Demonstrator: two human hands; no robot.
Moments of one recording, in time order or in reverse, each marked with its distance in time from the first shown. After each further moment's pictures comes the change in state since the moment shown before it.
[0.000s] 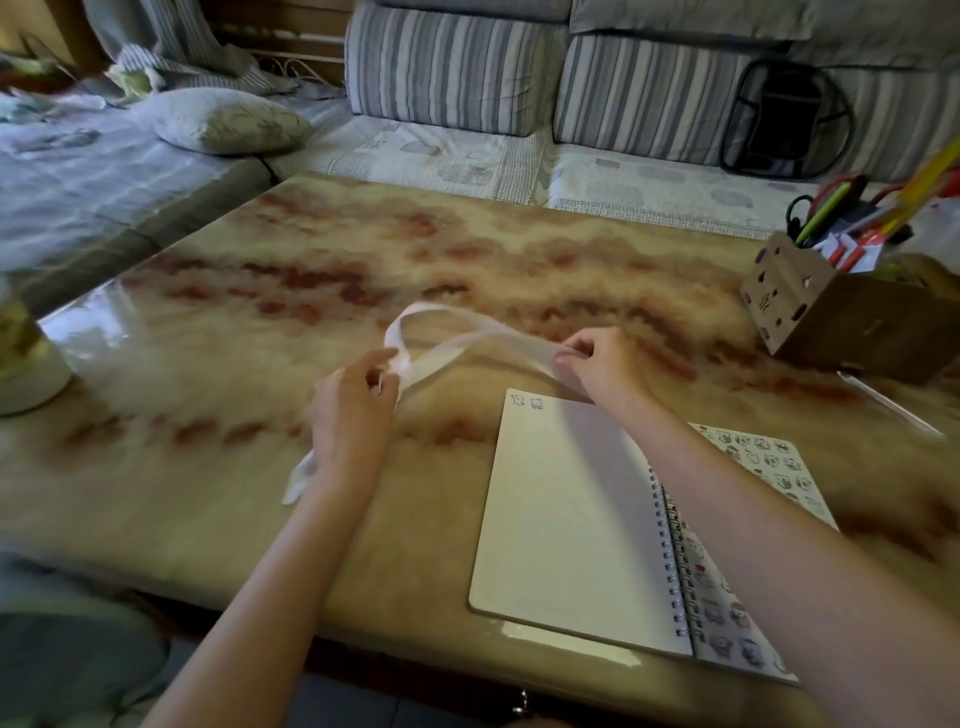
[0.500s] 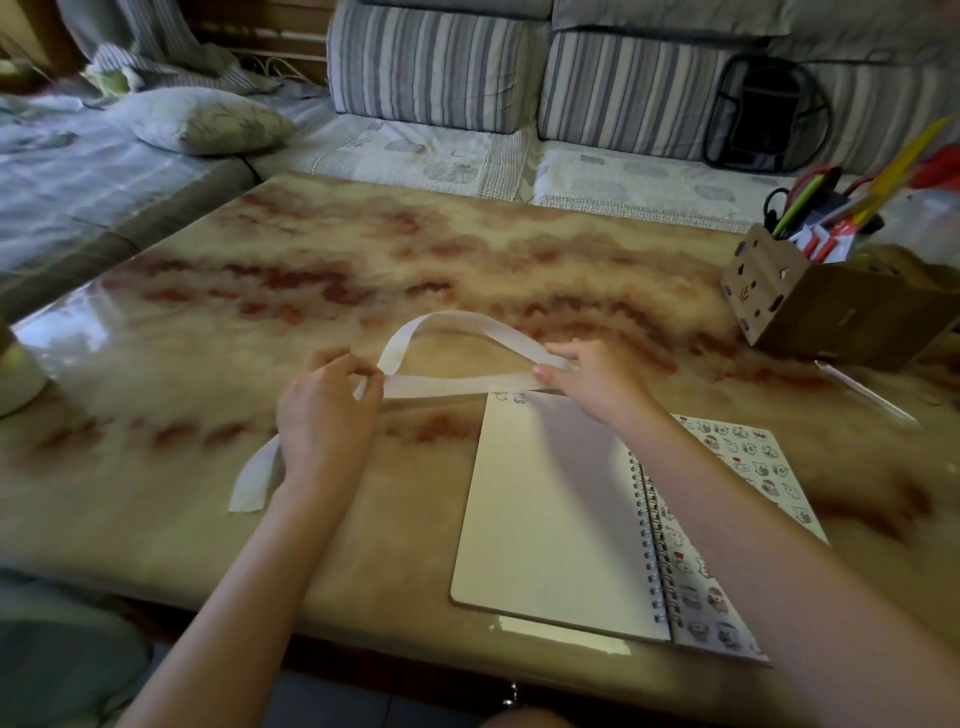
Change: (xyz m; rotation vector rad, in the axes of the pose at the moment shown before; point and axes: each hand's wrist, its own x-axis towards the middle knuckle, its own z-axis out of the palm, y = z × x) left_hand -0.008 0.006 -0.010 0.198 -0.002 0.063; right_hand -0.025 -0.001 -0.014 -0.205 -0.146 0.041
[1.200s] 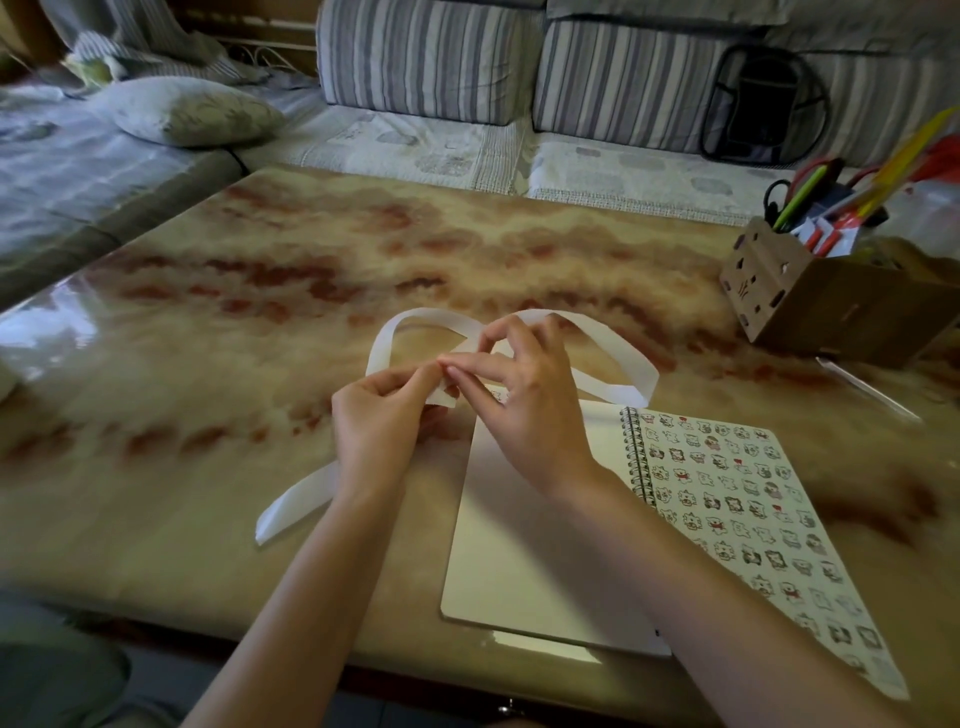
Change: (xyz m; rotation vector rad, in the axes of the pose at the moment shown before) left_hand -0.026 0.058 0.001 -0.943 -0.215 -0.447; right_hand -0.049 -0.047 0.035 0.094 0.481 -0.695
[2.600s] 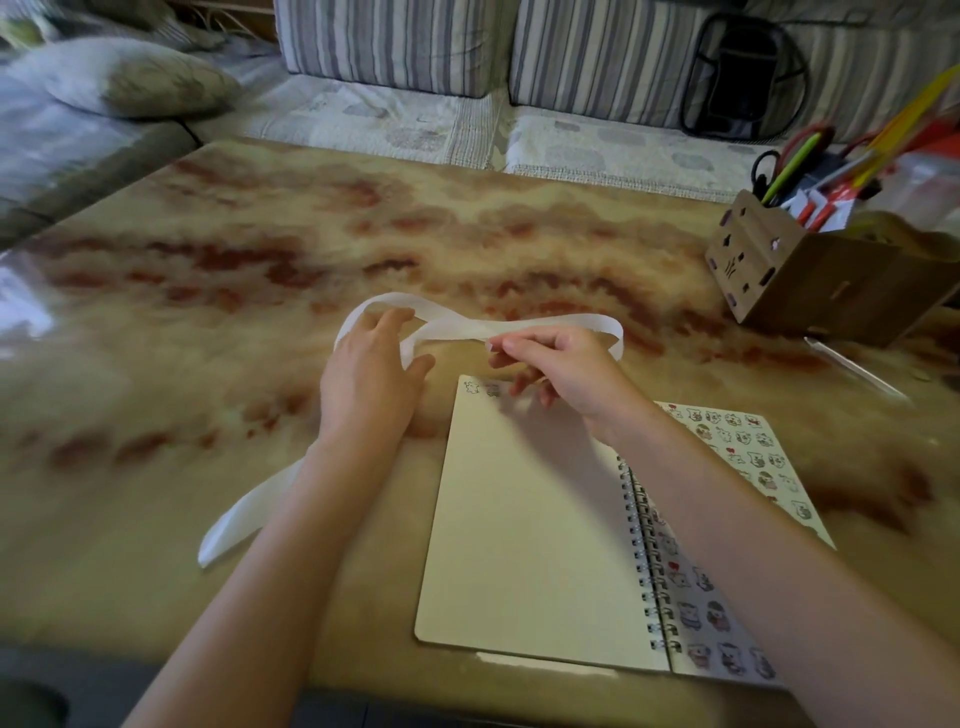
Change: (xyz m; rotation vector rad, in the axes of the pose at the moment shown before) left_hand 0.068 -0.026 0.017 1.003 -0.053 0.459; right_hand 0.017 0.057 -0.025 0.608 -0.348 0.811
